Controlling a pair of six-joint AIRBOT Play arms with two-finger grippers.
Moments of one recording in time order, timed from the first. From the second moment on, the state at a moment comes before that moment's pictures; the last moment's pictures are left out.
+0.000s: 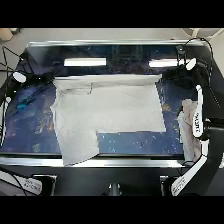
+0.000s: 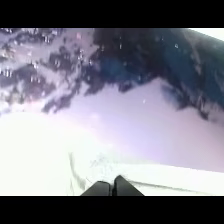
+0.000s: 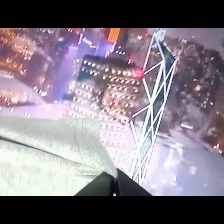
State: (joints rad) left arm 0.16 -1.72 1.53 1.10 -0.69 -1.40; right arm -0.13 -2.00 2.01 -1.31 0.98 1.12
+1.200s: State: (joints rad) left arm 0.21 -1.75 1.56 1.17 -1.26 -1.42; right arm -0.16 -2.06 2.01 -1.26 1.66 1.01
